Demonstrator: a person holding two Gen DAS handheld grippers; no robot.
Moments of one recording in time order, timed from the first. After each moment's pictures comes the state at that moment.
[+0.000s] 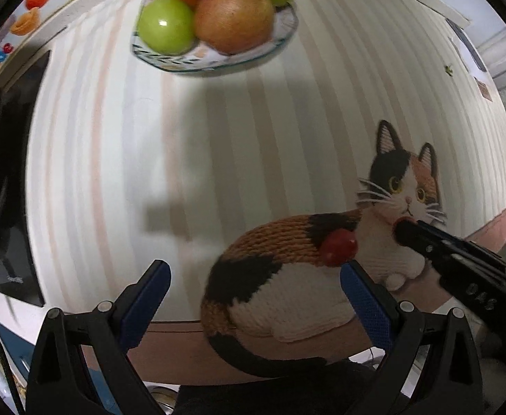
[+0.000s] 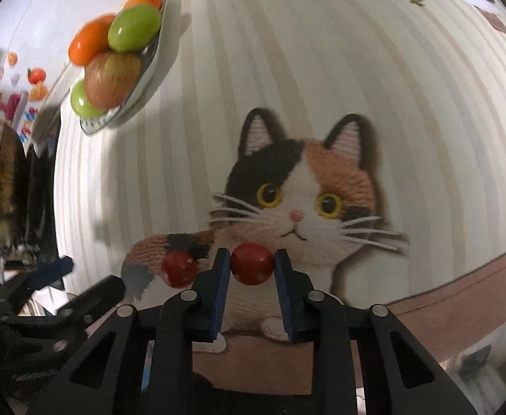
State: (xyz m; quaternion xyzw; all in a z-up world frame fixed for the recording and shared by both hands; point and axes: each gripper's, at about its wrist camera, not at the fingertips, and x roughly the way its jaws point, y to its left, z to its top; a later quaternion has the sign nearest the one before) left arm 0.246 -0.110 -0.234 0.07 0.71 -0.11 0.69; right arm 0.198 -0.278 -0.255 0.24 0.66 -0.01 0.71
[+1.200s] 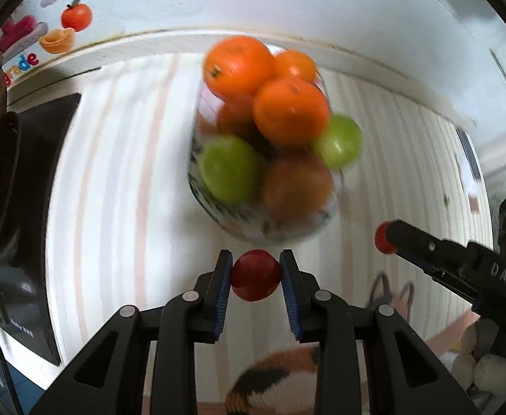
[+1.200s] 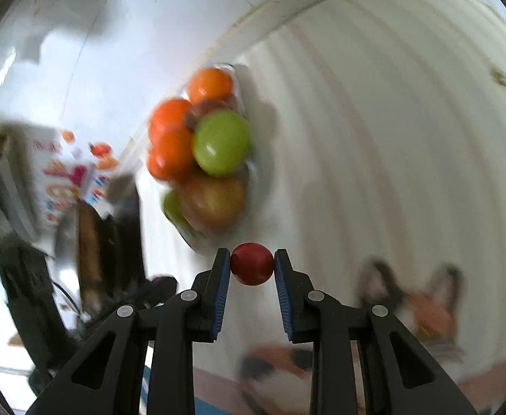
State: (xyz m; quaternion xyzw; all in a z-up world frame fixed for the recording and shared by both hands) left arm 0.354 -0.068 -0.182 -0.04 0.63 -0.08 0.77; right arm 0.334 -0.282 -0.219 0.38 0.58 0.09 0.71
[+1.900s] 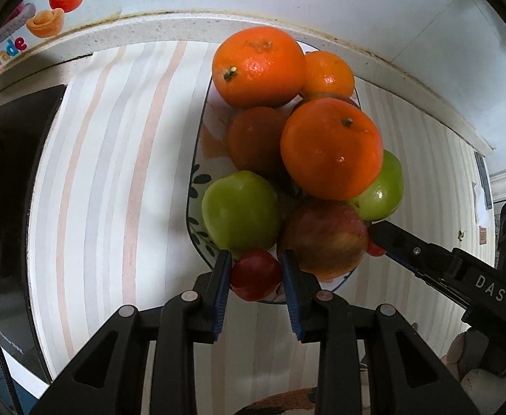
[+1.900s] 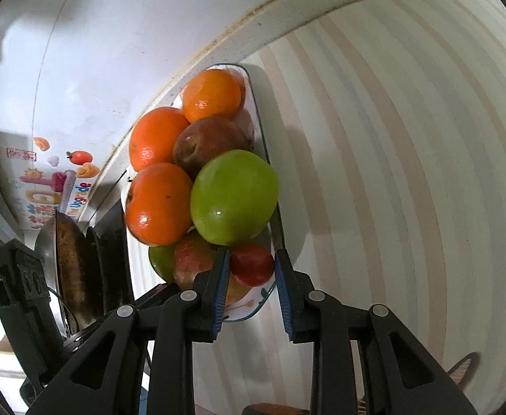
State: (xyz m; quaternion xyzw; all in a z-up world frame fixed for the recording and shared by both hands) left arm 0.401 -0.059 -0.228 -0.07 0.66 -0.06 0.75; right arm 0.387 -0.260 -0.250 0.33 0.61 0.07 0.72
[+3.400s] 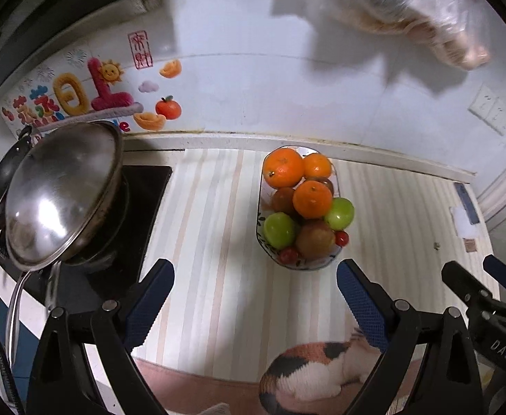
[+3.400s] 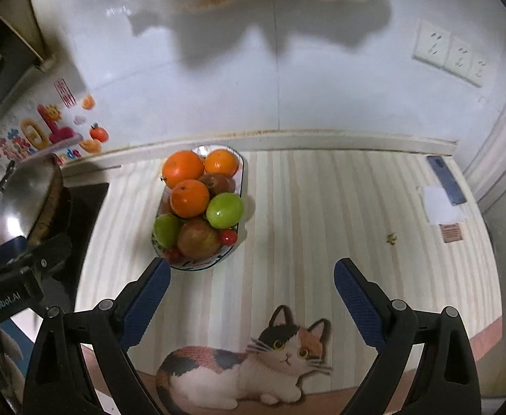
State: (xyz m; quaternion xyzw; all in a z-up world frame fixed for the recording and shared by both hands) left arm 0.275 -0.016 -0.040 -0.01 0.50 -0.01 0.87; right arm 0.252 -0.227 -0.029 0.06 0.49 -0.02 0.87
